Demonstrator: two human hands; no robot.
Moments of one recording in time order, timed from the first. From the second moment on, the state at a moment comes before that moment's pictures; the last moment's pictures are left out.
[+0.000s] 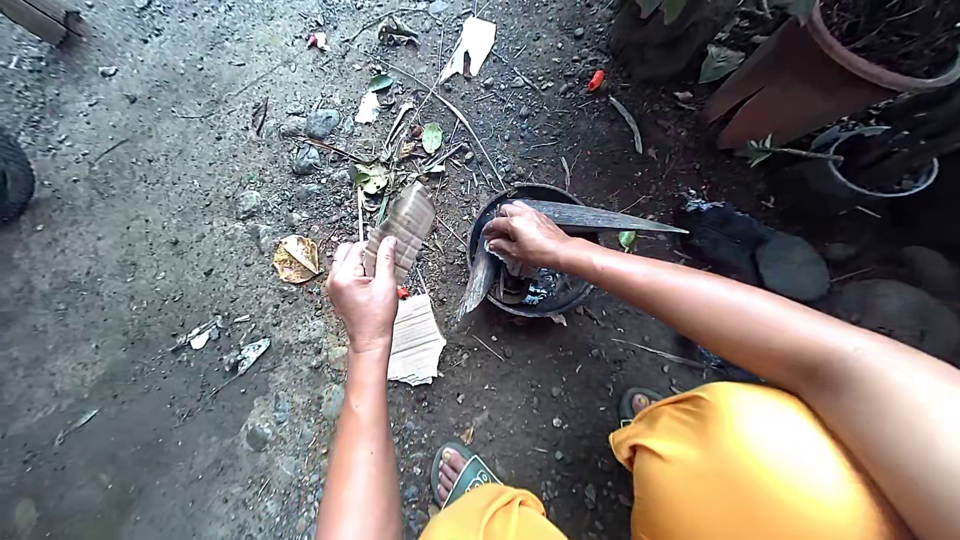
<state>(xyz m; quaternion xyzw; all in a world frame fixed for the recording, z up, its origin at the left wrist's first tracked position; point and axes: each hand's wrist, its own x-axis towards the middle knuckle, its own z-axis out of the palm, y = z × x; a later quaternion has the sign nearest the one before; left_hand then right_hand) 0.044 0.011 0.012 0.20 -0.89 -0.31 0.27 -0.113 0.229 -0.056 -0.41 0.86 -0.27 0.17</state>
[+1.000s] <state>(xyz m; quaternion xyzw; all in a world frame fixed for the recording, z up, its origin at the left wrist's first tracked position) 0.015 0.070 0.024 -0.09 -0.90 -0.37 0.23 -0.112 0.254 0.045 -0.39 0.73 -0.52 0.20</state>
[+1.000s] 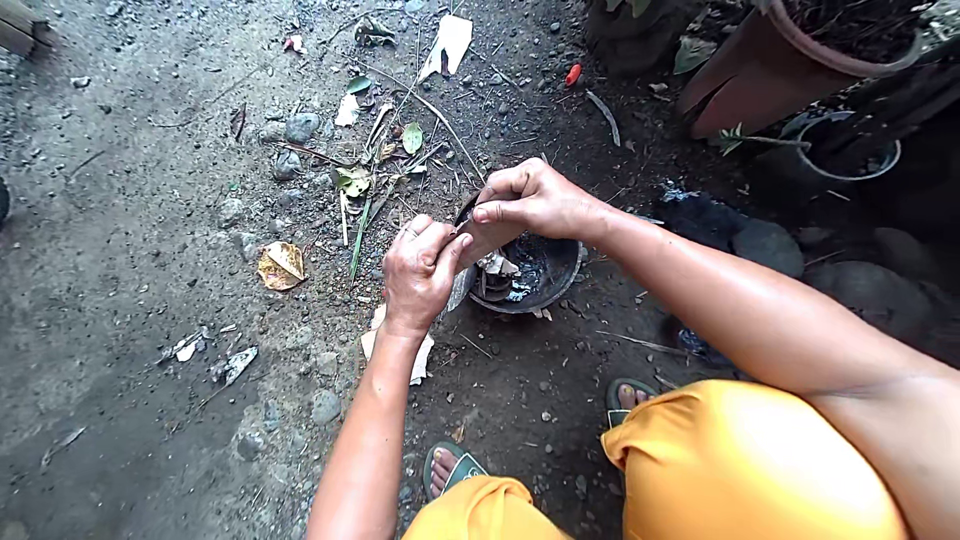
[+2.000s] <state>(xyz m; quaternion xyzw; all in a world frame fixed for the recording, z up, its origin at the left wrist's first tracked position) 0.030 0.047 0.025 0.05 -0.90 -0.29 0.33 -0.116 0.272 -0.024 -0.18 0.79 -0.51 0.27</state>
